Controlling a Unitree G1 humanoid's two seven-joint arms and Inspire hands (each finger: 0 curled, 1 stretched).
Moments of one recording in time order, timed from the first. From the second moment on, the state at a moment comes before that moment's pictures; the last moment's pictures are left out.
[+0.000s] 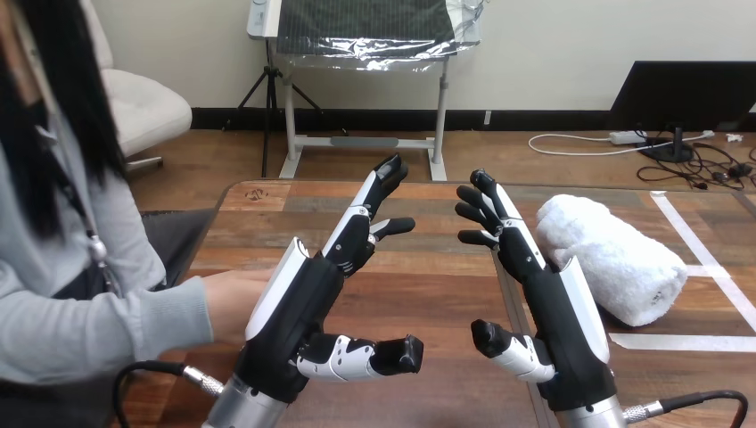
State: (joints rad) left arm -0.10 0.13 -0.17 0.58 -0.04 -1.12 -0.32; right arm -0.13 -0.16 0.02 0.79 -0.40 -1.22 -0.22
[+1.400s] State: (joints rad) left arm -0.09 0.14 -0.14 0.58 -0.06 -1.10 -0.33; right arm -0.13 -0.16 0.03 0.79 -0.40 -1.21 -0.23
